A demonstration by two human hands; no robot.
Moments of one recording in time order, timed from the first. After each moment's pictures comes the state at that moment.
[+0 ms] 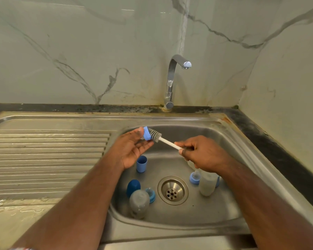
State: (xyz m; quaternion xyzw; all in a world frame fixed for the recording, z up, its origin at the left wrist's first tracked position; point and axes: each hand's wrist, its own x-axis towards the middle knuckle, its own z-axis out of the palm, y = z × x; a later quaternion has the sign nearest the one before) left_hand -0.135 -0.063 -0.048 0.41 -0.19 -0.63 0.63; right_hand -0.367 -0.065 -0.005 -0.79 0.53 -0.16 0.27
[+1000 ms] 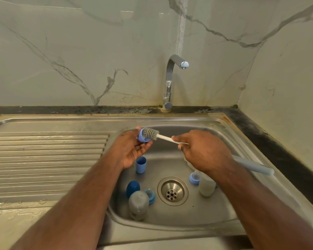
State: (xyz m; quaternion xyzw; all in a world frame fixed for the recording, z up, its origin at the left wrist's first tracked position) left_hand -0.140 -0.062 -0.041 0.49 -0.22 -0.59 0.60; right_hand -0.357 -0.052 0.014 -0.83 0.54 -0.11 0.05
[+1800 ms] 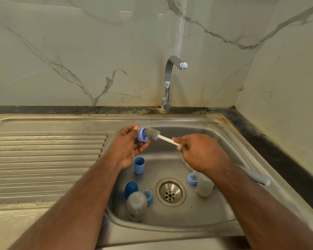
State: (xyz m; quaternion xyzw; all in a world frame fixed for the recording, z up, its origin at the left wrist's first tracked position) left_hand -0.141 -0.063 -0.041 0.51 -0.28 -0.53 0.62; right_hand -0.357 -0.056 0.008 -0.81 0.56 -0.11 0.10
